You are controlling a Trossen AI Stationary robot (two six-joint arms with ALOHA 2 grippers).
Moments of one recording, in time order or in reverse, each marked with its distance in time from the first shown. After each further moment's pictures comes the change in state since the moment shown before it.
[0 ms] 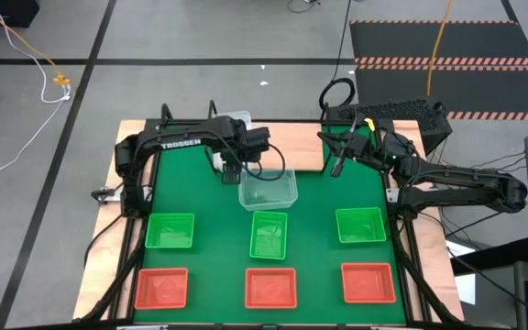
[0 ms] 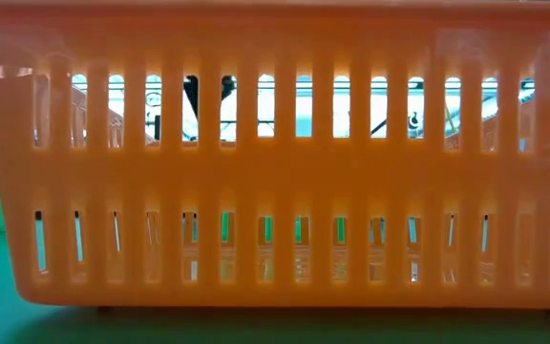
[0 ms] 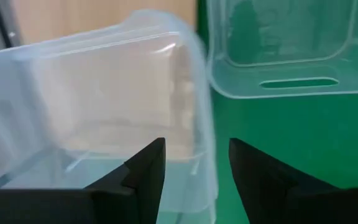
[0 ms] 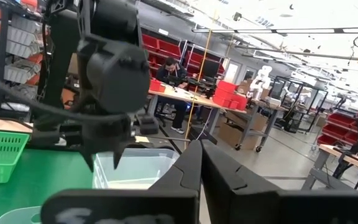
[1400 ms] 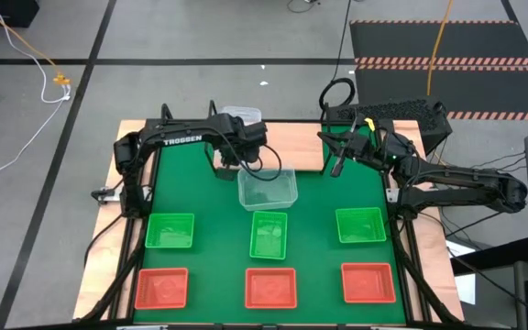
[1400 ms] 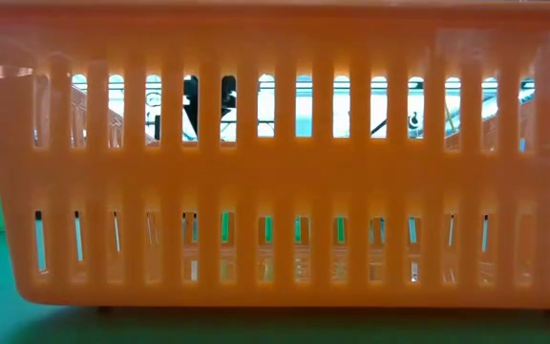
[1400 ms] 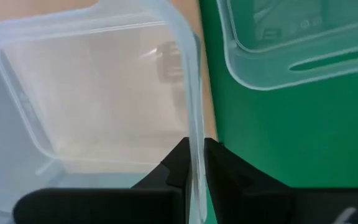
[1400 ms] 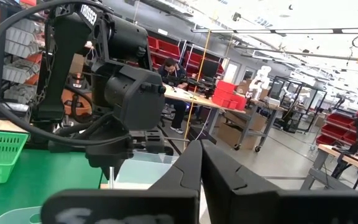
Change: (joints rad) left arm 0.072 0.000 -0.084 0.100 0.010 0.223; right arm 0.000 0.000 0.000 0.000 0.003 -0.002
